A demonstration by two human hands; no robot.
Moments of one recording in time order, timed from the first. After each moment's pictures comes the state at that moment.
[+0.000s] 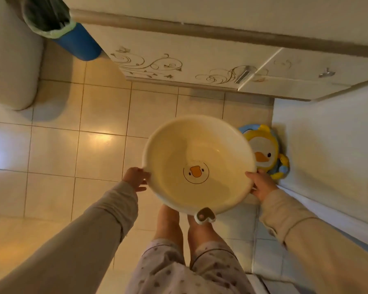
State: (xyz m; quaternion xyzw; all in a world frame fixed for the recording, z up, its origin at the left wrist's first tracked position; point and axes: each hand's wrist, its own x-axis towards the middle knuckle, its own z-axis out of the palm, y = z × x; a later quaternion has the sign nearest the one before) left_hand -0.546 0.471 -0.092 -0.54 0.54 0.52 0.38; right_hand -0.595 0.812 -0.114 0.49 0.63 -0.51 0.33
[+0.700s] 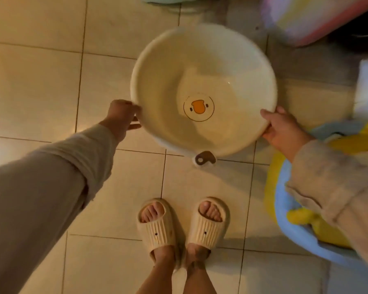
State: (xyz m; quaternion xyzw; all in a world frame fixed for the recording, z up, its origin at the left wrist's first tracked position) left_hand -0.727 0.437 -0.507 -0.45 0.66 0.57 0.21; right_hand -0.779 0.762 -0.530 0.41 0.64 -0.61 0.24
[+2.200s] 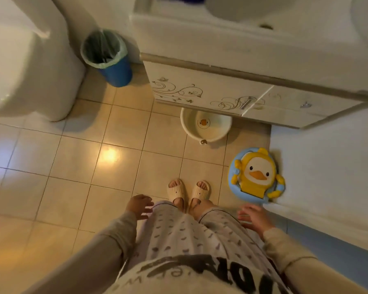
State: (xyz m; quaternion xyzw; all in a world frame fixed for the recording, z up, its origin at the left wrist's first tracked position) left_hand -0.428 0.441 -0.008 -0.55 0.53 0.54 0.36; right_hand -0.480 0.782 -0.017 0.42 0.67 -0.45 0.41
